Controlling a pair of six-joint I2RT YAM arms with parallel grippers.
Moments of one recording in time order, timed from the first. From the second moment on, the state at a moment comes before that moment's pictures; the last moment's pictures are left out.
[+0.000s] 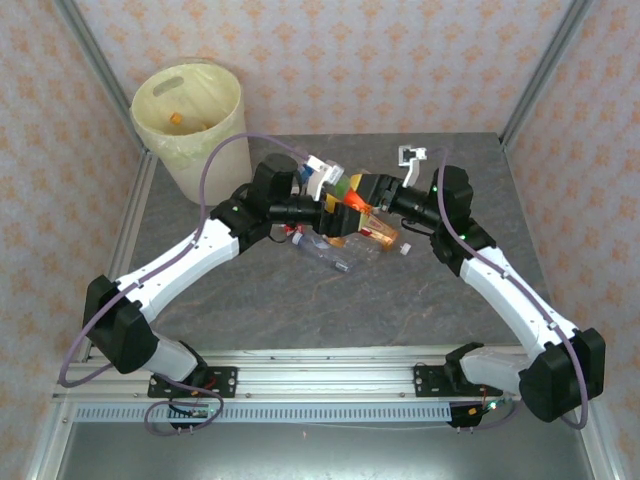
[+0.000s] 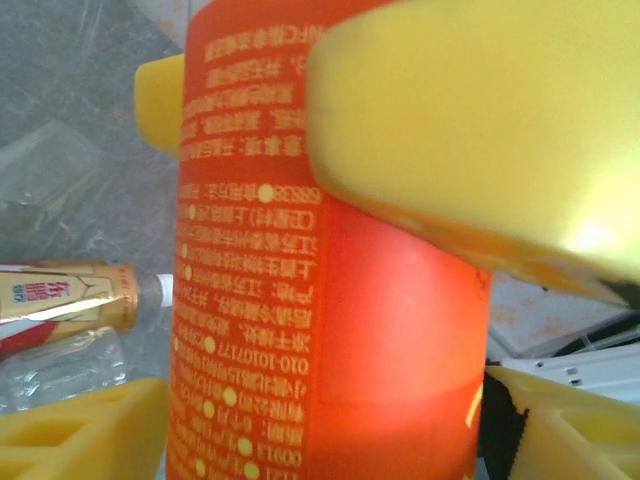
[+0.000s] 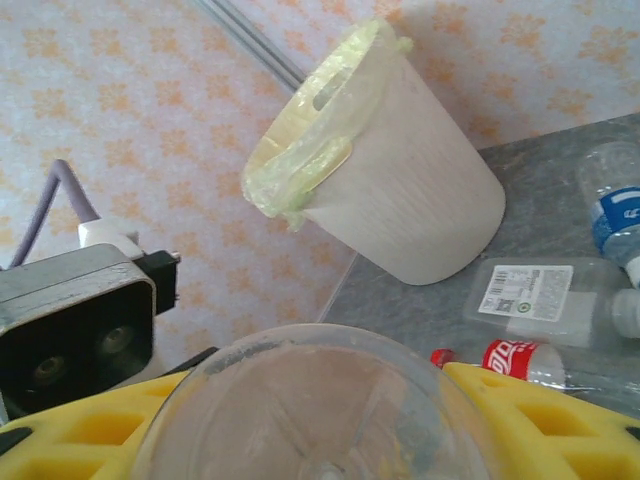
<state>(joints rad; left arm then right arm) -0.62 1.47 1.29 -0.23 0.66 -0.42 0.40 1.16 0.96 0.11 -0.58 0.75</state>
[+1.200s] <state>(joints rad) -0.59 1.46 1.26 -0.37 -0.08 -0.51 0.40 1.10 0.88 0.09 -0.13 0.83</state>
